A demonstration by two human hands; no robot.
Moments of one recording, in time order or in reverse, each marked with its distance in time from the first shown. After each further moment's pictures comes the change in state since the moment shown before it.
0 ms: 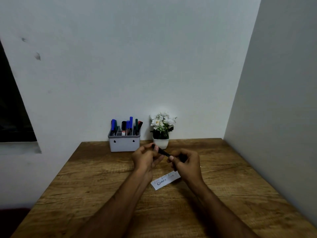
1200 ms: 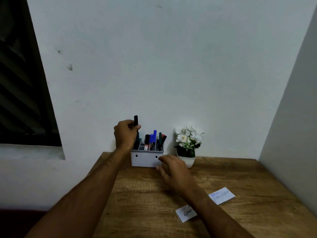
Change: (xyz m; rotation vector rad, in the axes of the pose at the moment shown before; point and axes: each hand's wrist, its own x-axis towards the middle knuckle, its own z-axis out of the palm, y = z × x) left_hand 0.135 0.150 -0.059 0.873 0.278 0.847; right_hand 0.060 -0.008 0.107 -0.576 -0.355 -0.466
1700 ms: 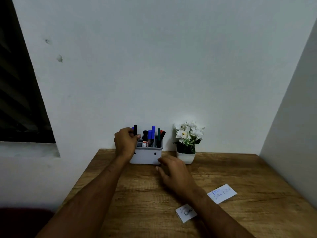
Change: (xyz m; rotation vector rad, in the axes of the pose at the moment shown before) left_hand -0.019 -0.037 0.021 0.167 -0.068 -0.047; right_hand -0.003 0.010 0.012 0.005 -0.057 0.040
